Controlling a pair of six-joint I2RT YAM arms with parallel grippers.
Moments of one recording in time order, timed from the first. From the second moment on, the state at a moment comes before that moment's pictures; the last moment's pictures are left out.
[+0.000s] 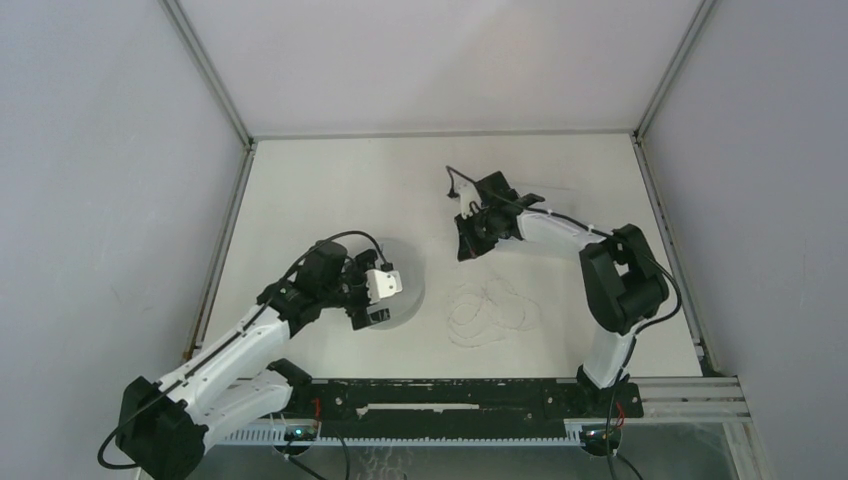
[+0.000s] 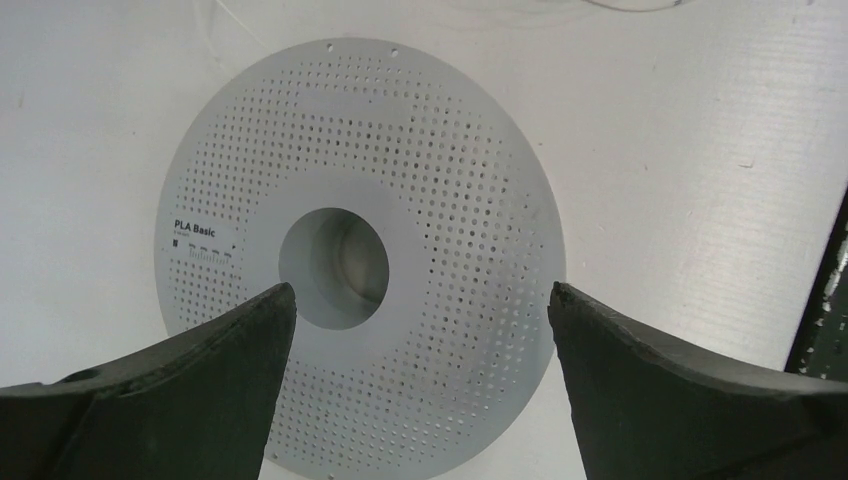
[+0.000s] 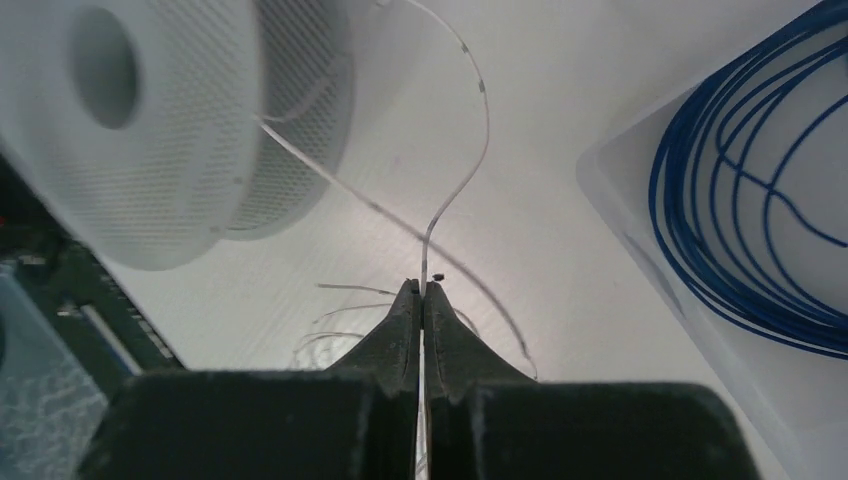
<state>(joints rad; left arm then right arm) -0.55 0.93 0.59 -0.44 0.40 0.75 0.50 1.80 1.23 -0.48 -0.44 0.02</state>
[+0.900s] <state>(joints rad) -0.65 1.36 1.15 -0.61 0.57 0.75 0.34 1.70 1.37 -0.81 -1.07 -0.01</state>
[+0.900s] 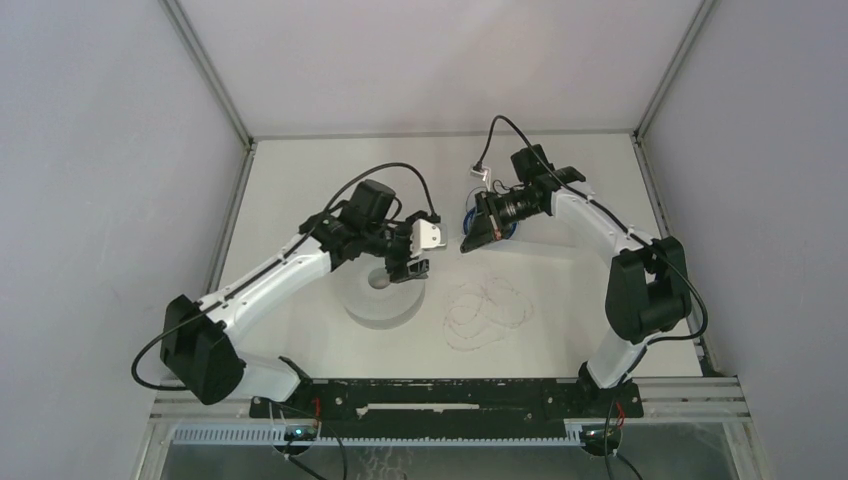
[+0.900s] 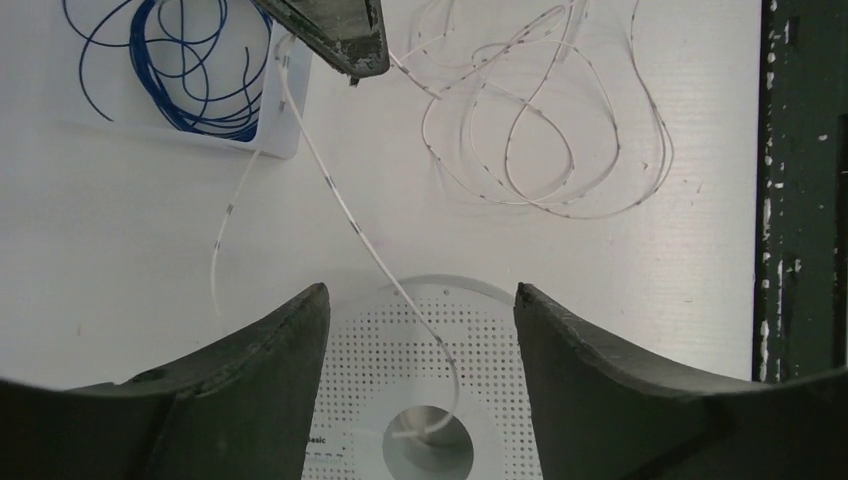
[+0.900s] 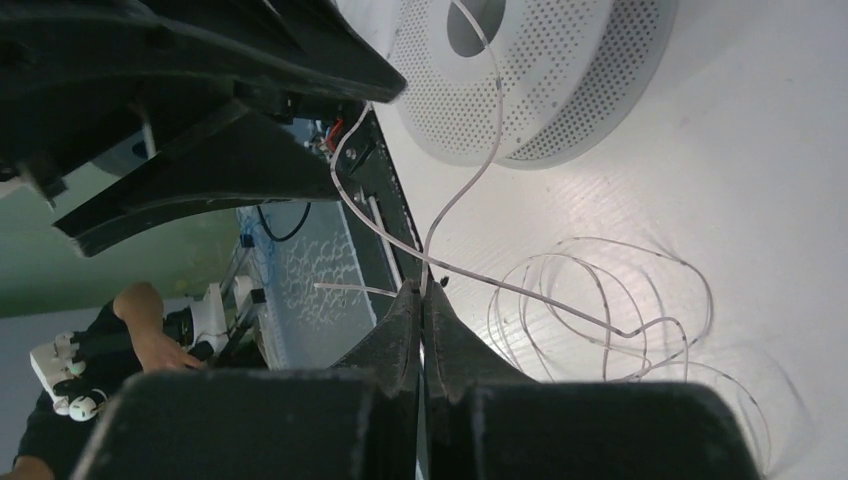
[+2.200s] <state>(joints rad) -0.43 1.57 1.41 -0.27 1.03 -0.51 0.40 1.43 1.29 -0.93 -0.92 -0.39</state>
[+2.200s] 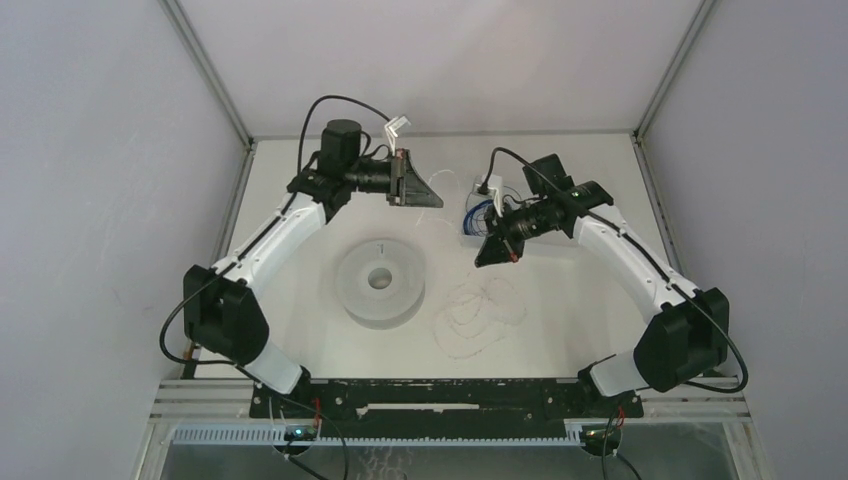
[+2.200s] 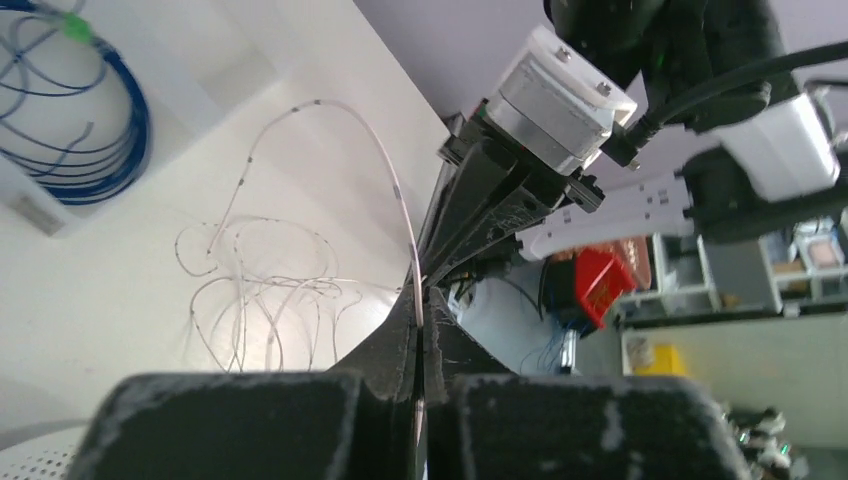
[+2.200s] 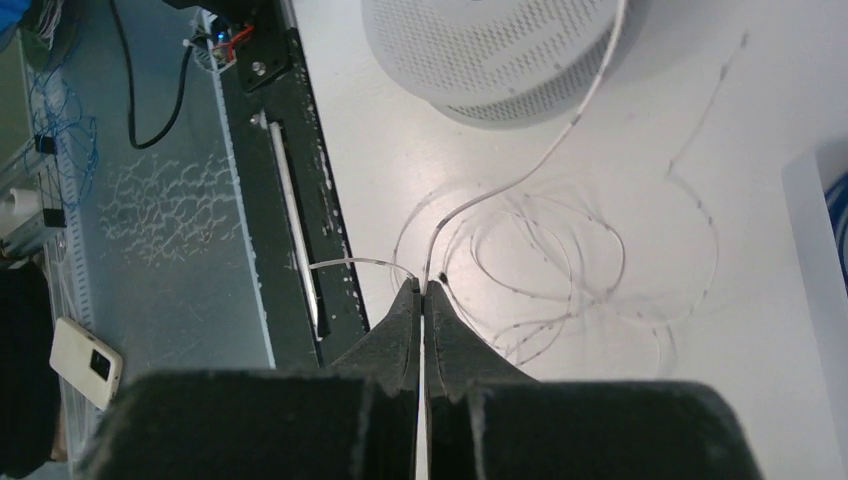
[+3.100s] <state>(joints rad) -0.40 1.86 1.62 -0.73 0.75 -0.15 0.33 1.32 1.33 -0.99 -0.91 -0.43</state>
